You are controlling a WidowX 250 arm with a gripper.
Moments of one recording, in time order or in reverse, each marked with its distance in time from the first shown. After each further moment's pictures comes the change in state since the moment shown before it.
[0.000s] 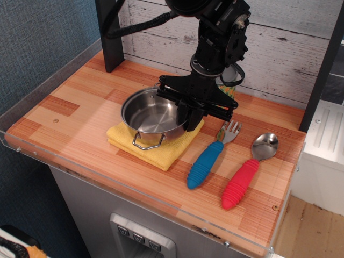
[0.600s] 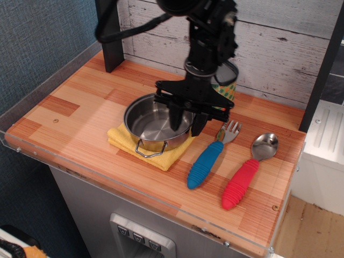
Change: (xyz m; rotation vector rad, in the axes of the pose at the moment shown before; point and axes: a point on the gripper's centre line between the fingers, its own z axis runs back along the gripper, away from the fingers) arm -0.002 0.003 -0.007 -0.079 0.047 0.025
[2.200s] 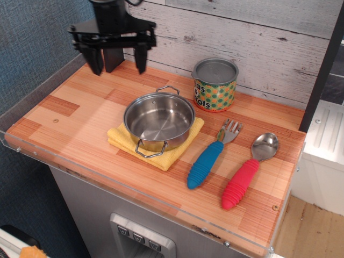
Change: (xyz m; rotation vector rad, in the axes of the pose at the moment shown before) arm 0.013 0.113 0.062 -0.110 -0.117 0.334
